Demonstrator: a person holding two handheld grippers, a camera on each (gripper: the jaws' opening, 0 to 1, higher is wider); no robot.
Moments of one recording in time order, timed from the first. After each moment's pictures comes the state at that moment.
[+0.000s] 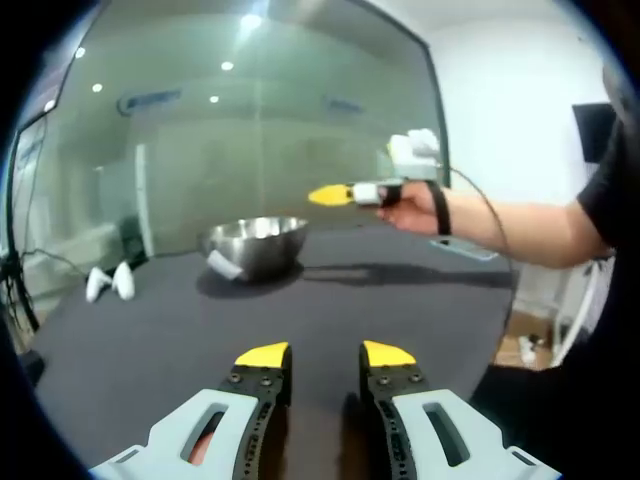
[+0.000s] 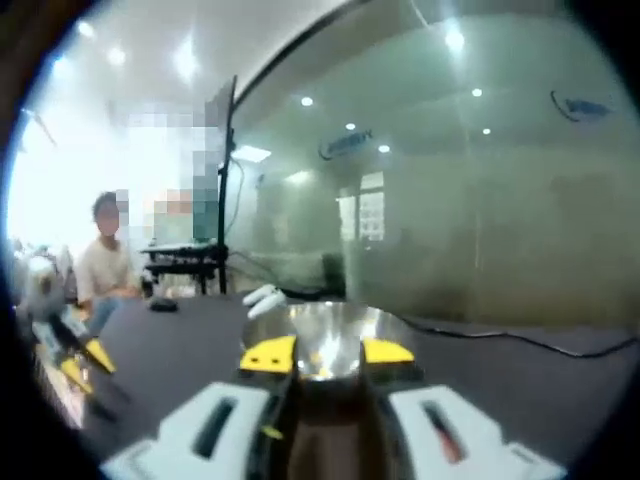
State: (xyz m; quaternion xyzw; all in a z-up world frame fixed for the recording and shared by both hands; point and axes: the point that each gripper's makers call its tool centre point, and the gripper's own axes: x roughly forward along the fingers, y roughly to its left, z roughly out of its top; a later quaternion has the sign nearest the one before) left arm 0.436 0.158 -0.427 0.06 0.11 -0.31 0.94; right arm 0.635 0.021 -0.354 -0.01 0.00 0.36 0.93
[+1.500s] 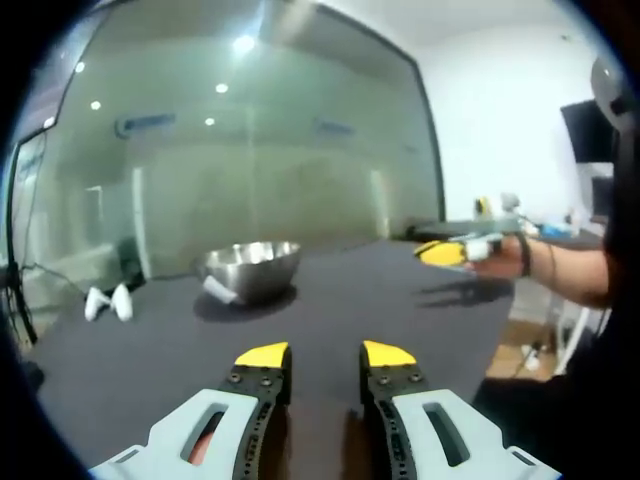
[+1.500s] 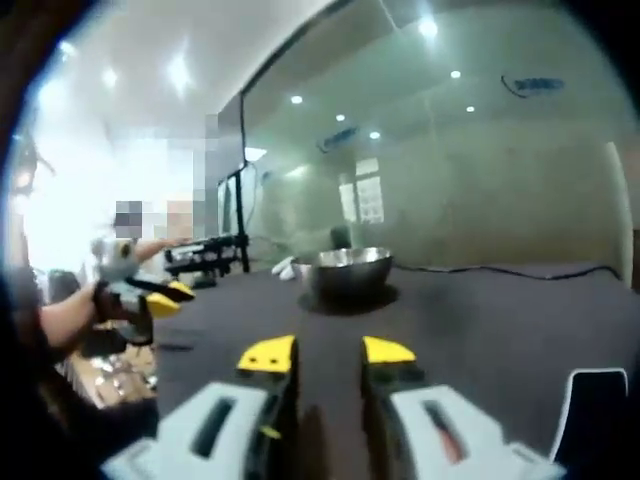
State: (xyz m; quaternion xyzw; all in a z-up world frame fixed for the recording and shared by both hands) left arm 0.433 0.149 -0.413 0.06 0.06 -0.32 0.95; right arm 0.496 -0.059 -0.411 0.03 0.04 0.37 0.93
